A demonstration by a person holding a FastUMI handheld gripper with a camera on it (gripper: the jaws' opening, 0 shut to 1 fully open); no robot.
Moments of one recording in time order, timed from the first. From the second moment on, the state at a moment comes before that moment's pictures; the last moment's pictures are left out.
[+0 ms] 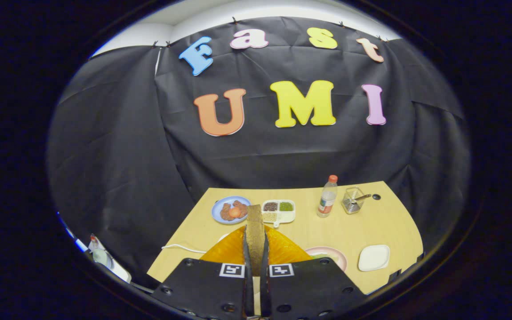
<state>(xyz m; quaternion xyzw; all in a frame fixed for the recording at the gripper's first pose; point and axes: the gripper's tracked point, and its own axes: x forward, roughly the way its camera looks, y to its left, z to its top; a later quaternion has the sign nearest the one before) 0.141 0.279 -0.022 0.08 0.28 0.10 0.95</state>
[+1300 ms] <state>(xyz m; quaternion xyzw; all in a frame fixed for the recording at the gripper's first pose) 0.175 0.151 -0.314 0.17 0.40 0.08 0.90</state>
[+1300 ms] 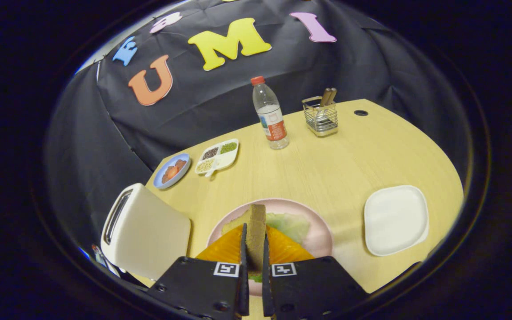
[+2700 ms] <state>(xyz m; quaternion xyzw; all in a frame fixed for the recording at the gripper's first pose) 0.031 0.128 -0.105 0.02 0.12 0.02 0.99</state>
